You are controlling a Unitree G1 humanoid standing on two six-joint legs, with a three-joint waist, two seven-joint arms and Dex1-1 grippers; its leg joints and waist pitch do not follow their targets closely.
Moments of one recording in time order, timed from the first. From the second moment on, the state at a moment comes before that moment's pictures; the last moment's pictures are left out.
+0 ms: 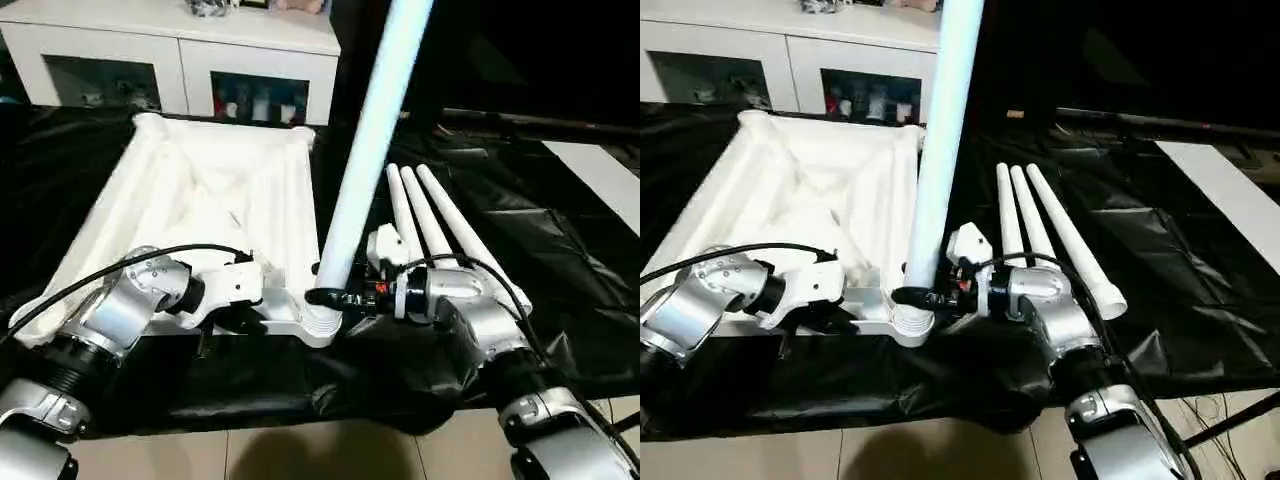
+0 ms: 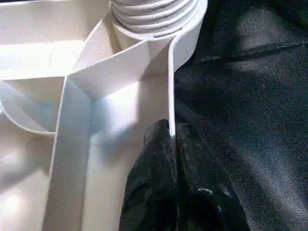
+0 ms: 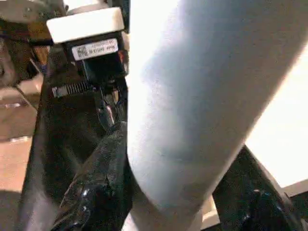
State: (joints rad) left arm -0.54 0.62 -0.41 0.37 0.11 0.15 -1.31; right arm -0.58 -0.18 0.21 0.67 0.24 0.01 1.16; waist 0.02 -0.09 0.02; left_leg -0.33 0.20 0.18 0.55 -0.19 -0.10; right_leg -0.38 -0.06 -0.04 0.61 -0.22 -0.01
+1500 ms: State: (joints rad) left arm -0.46 0.59 -0.34 0.28 0.08 0.20 -1.21; right arm -0.59 -0.17 0.16 0.64 0.28 0.09 1.08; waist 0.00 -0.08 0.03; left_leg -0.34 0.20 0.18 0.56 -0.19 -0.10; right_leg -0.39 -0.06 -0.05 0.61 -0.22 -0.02
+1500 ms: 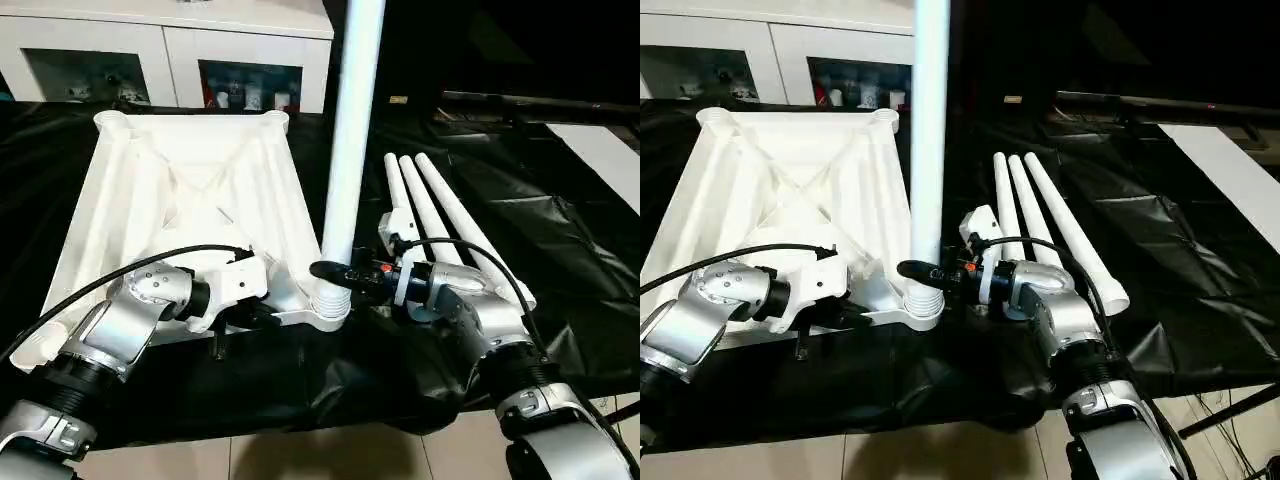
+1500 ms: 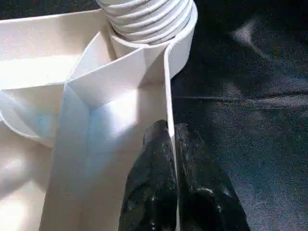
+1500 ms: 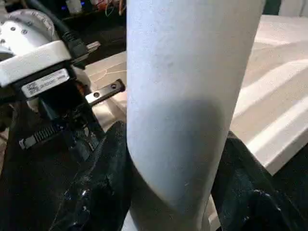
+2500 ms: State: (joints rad) left arm -0.46 0.58 -0.34 0.28 0.08 0.20 -1.21; right arm -0.50 -0.14 0.11 0.60 0.31 0.05 1.01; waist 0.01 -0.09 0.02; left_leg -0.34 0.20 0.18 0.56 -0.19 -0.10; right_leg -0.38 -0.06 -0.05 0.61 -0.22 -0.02
